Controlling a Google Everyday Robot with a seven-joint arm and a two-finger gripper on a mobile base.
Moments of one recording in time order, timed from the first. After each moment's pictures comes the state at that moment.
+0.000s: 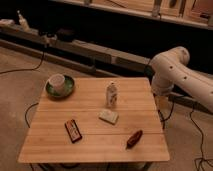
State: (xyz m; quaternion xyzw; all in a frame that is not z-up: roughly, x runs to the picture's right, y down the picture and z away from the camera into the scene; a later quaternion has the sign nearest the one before) arm 0.226 0.083 0.692 -0.30 0.03 -0.06 0.95
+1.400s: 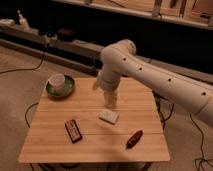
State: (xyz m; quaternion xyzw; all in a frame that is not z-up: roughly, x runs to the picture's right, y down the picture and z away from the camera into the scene) arm 0.027 0.016 0.706 -0.24 -0.20 -0.23 0.92
